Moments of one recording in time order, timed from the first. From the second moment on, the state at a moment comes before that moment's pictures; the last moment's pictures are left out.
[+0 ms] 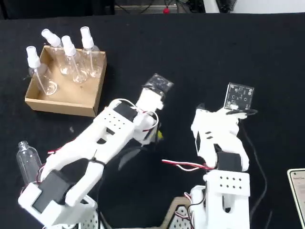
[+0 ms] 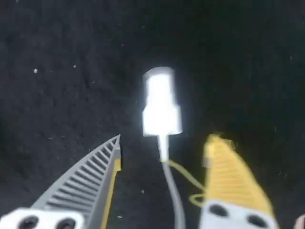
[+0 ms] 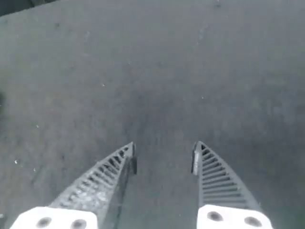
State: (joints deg) left arm 28.4 -8.6 30.8 54.1 -1.8; right arm 6.5 -65.5 71.9 40.7 -7.3
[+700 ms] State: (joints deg) left arm -12.6 -8.4 -2.8 99.9 -10.4; right arm -6.9 -65.5 72.3 40.7 -7.3
